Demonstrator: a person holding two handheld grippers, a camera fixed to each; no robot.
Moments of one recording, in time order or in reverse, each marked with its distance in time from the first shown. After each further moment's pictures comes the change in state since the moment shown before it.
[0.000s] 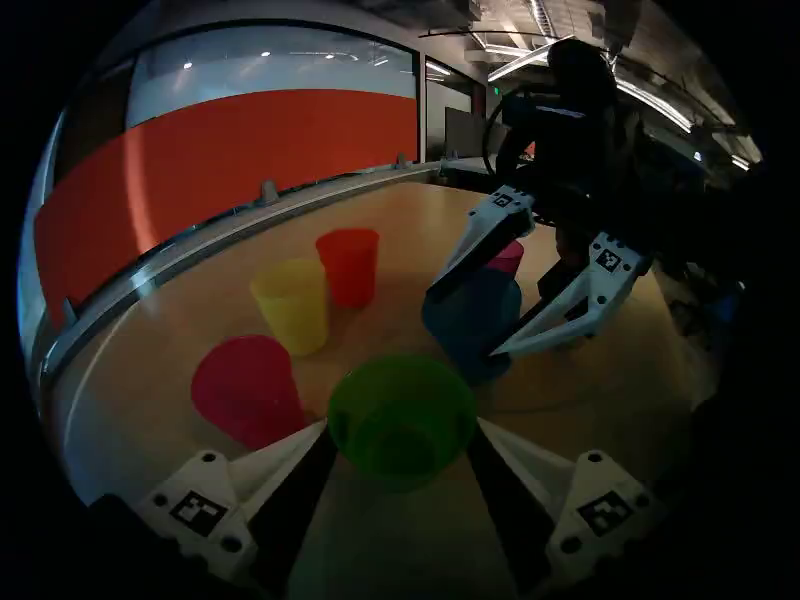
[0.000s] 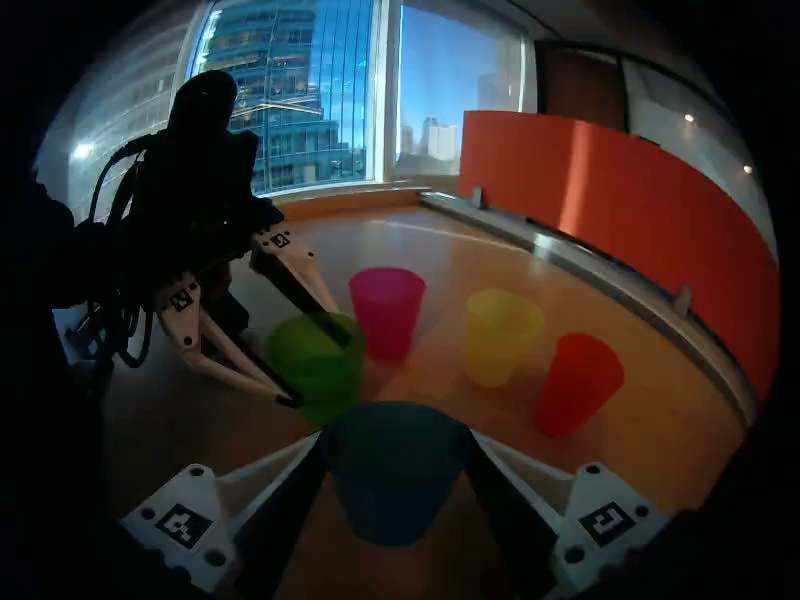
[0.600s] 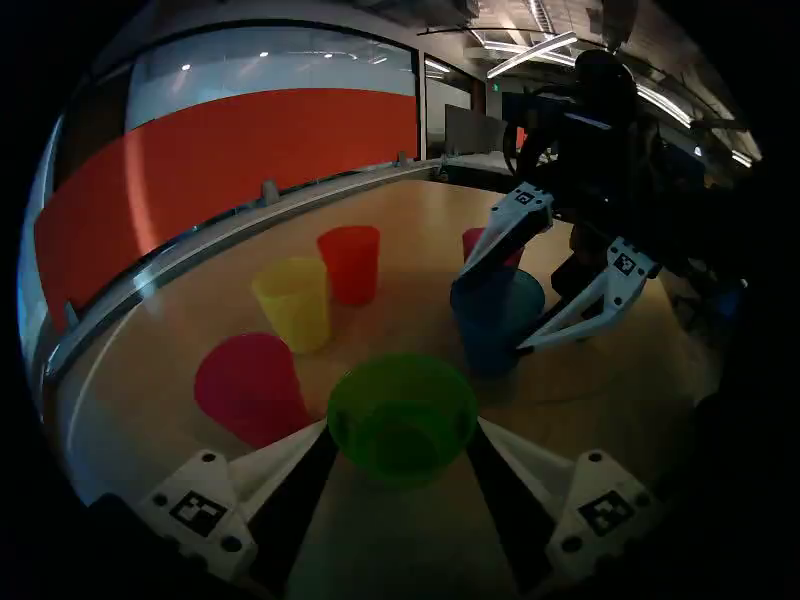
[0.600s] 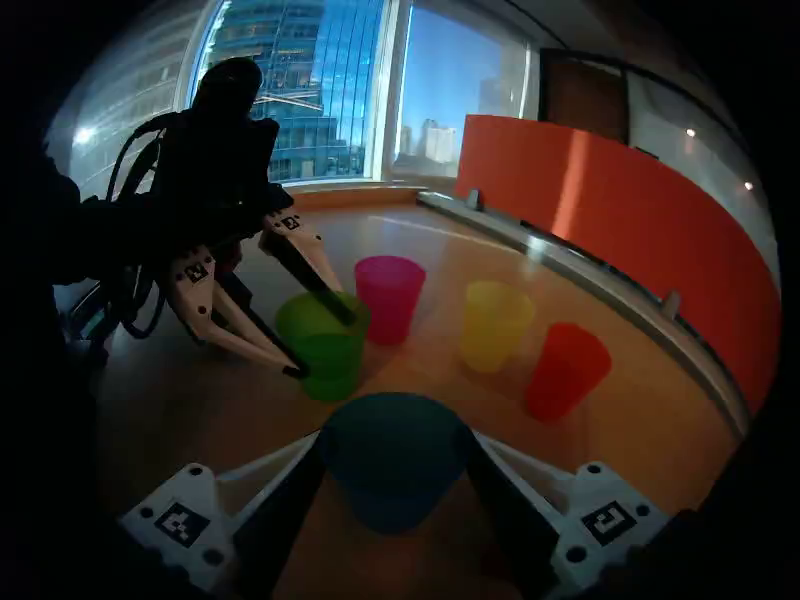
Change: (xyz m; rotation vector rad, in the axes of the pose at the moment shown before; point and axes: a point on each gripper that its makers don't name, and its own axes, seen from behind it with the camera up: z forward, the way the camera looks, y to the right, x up) left arm -0.003 -0.002 -0.002 0.010 -0.009 0.013; right arm -0.015 -0.001 -0.016 -0.039 0.000 -0.042
